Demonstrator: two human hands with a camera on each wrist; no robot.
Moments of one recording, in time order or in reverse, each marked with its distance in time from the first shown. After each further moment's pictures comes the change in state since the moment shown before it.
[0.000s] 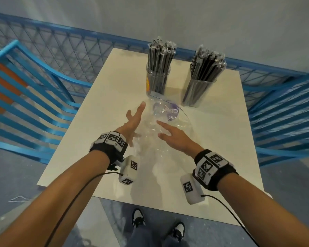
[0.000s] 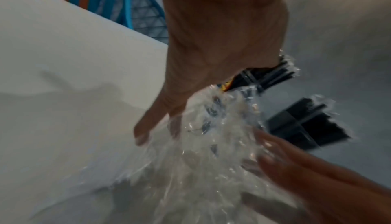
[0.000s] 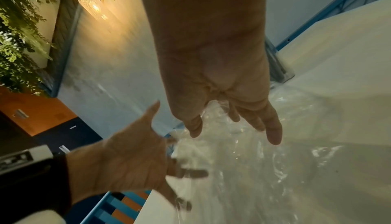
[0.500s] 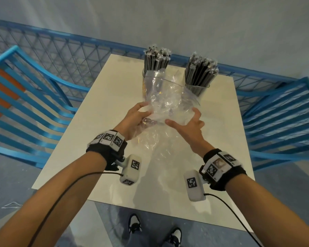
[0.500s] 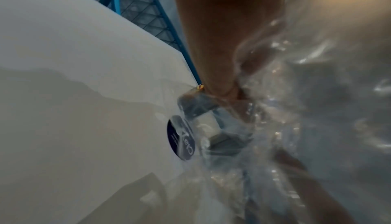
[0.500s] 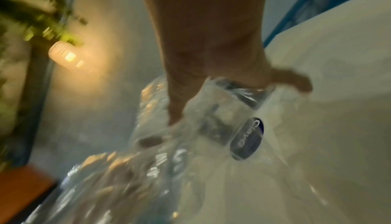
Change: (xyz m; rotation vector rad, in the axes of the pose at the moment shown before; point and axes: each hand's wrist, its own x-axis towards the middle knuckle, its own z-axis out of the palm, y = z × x) left_hand -0.030 0.033 0.020 -0.293 -0.103 0.319; right_hand -0.013 0.003 -0.038 0.465 0.468 0.209
